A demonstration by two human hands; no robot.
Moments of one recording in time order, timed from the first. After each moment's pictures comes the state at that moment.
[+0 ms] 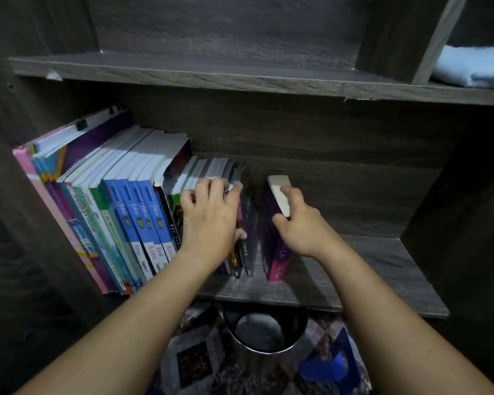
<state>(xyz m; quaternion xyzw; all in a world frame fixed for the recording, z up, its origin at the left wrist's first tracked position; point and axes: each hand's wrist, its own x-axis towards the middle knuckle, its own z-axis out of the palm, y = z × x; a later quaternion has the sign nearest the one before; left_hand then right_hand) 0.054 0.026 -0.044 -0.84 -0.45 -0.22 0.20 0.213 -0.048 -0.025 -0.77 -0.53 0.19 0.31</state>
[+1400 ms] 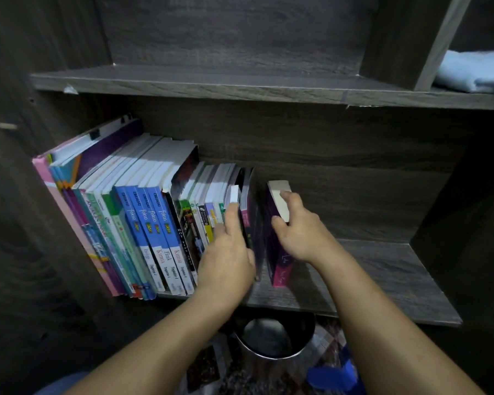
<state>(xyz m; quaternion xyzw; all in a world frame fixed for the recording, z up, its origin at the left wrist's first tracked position) 0.057 -0.028 -0.054 -0.80 -0.51 -0.29 -0.12 0.206 -0.041 -0.032 -0.77 -0.52 0.17 0.33</state>
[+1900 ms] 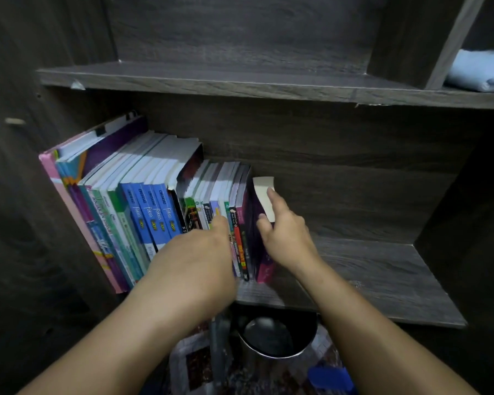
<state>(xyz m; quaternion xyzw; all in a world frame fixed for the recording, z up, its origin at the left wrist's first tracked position) 0.005 -0.059 0.025 -0.85 -0.53 -0.03 -0.04 0.169 -0.034 -0.037 -0.76 -0.53 0.13 0.35</state>
